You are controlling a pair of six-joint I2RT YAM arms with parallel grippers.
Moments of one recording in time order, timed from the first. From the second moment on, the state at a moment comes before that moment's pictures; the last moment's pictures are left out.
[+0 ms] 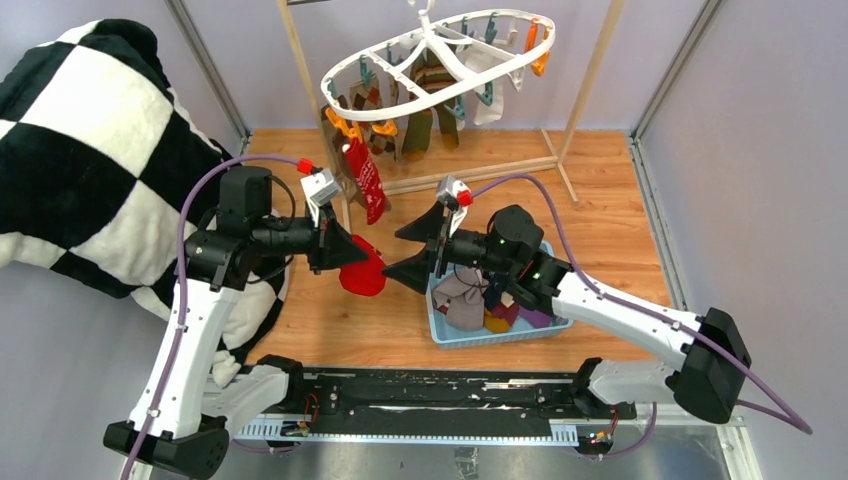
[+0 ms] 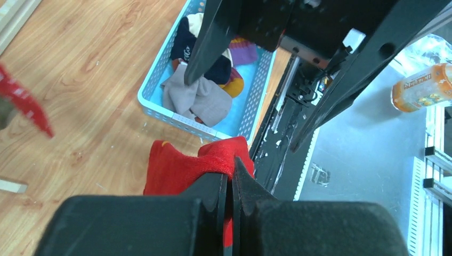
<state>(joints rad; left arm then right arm) -0.22 0.97 1.28 -0.95 0.95 0.19 0.93 1.20 0.93 0.39 -0.42 0.28</state>
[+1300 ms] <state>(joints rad) -0.02 1.03 1.37 -0.97 0.83 0.15 0.74 1.10 0.76 0.03 -0.45 0.28</state>
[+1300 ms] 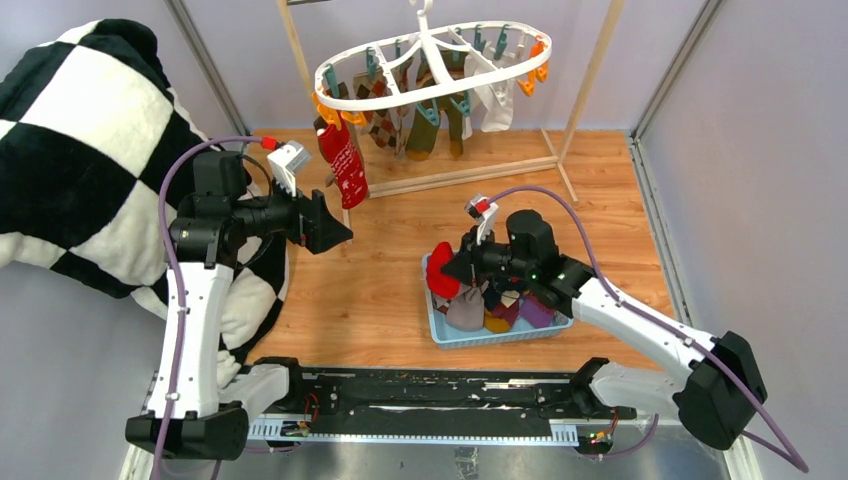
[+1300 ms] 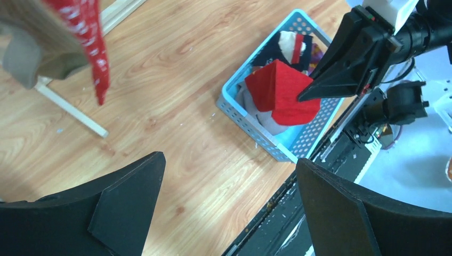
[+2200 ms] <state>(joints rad) 0.15 1.07 1.34 -0.98 0.82 0.14 0.64 1.30 0.81 -0.08 -0.29 0.31</state>
